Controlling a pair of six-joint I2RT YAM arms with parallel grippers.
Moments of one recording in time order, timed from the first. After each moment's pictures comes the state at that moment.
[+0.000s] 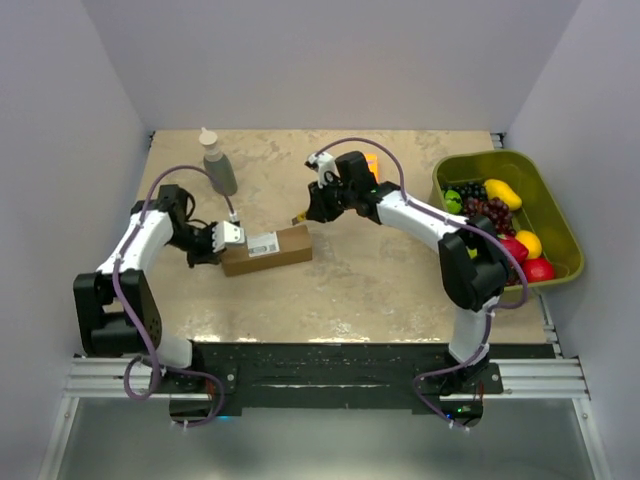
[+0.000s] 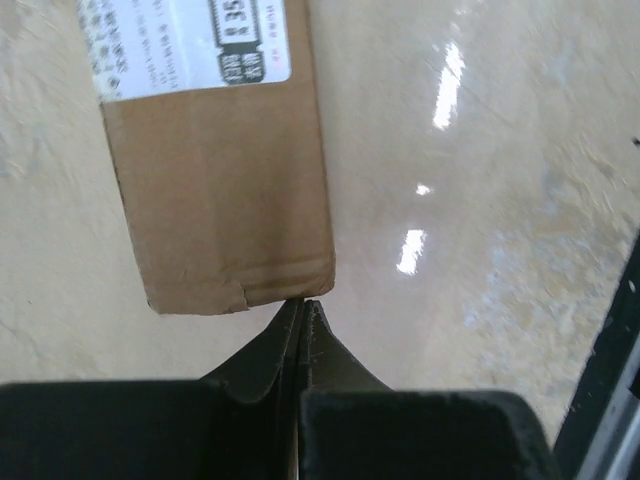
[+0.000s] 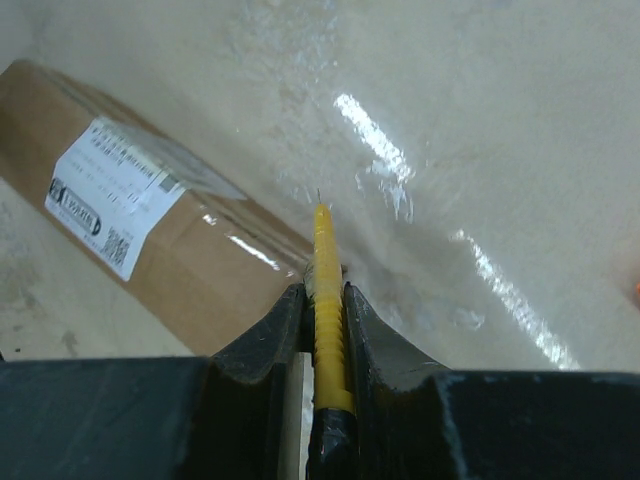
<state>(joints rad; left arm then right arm) 0.11 1.45 1.02 -1.06 0.55 1.50 0.59 1.94 1.47 -0.19 -0.39 0.04</state>
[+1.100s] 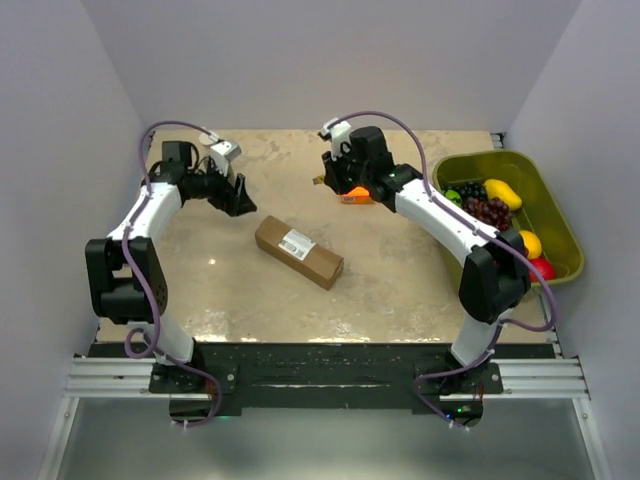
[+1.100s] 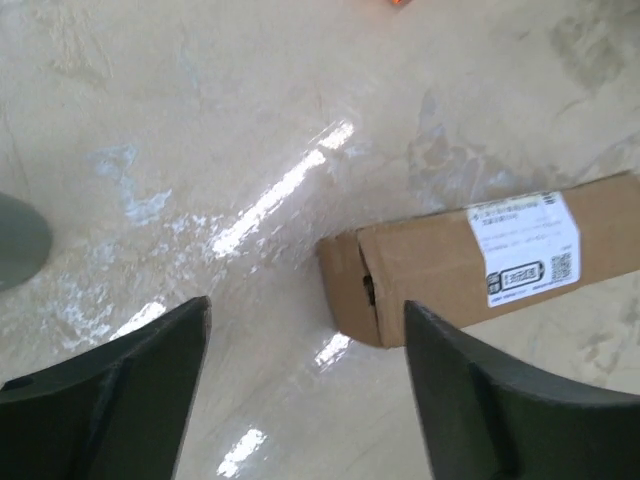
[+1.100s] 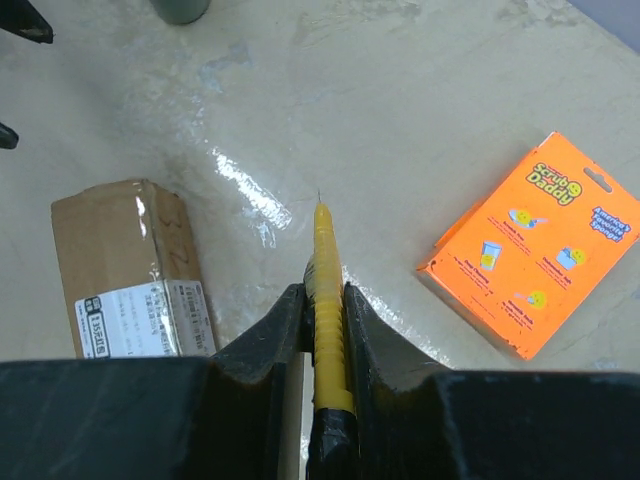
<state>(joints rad) 0.03 1.69 1.30 -0.51 0.78 0.43 0.56 1.78 1.56 -0.31 -0.12 -0.07</state>
